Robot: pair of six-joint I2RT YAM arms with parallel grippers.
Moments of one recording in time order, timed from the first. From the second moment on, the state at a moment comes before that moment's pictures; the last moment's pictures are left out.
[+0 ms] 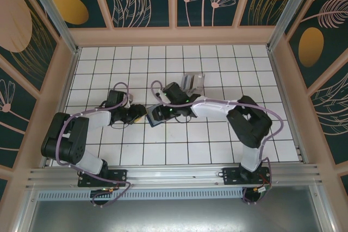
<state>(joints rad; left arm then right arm) -0.23 1.53 0.58 -0.03 0.53 -0.74 0.85 1.81 1.13 -0.18 -0.30 0.44</state>
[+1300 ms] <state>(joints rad) -0.23 1.41 0.57 -0.07 0.34 -0.73 0.47 1.93 1.39 -0.42 -0.10 0.50</state>
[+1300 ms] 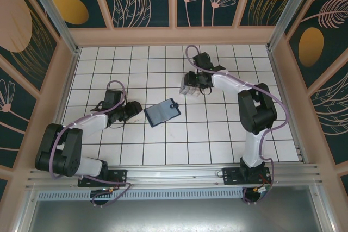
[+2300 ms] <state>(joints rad) -0.23 1.42 0.56 -0.06 0.36 -0.73 0.46 1.81 1.20 -0.22 -0.25 0.57</state>
